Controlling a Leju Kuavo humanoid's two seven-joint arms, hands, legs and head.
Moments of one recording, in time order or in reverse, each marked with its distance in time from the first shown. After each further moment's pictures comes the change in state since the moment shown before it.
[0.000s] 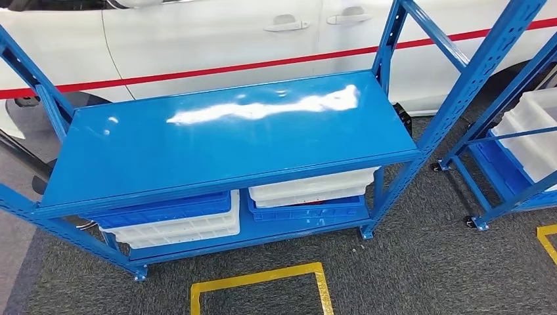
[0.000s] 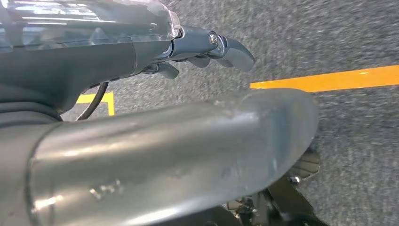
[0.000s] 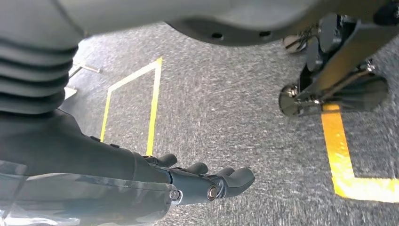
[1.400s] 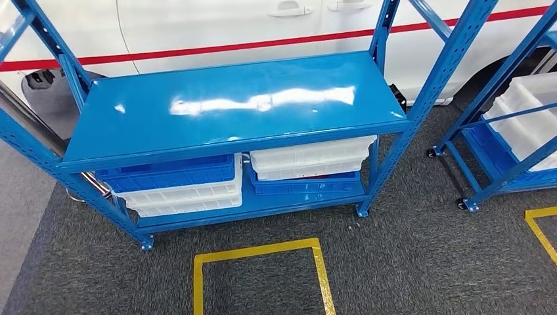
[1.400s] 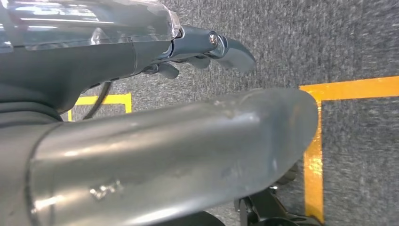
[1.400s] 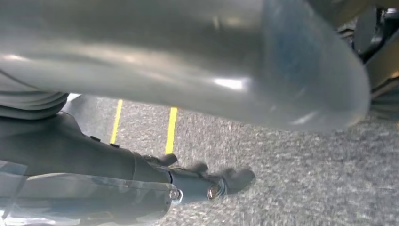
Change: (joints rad) left arm 0.003 0.005 -0.006 -0.001 0.010 -0.009 0.000; right arm 0.010 -0.003 0.013 -0.001 -0.016 0.039 0.014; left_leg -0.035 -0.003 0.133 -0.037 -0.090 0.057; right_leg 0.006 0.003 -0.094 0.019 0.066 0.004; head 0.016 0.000
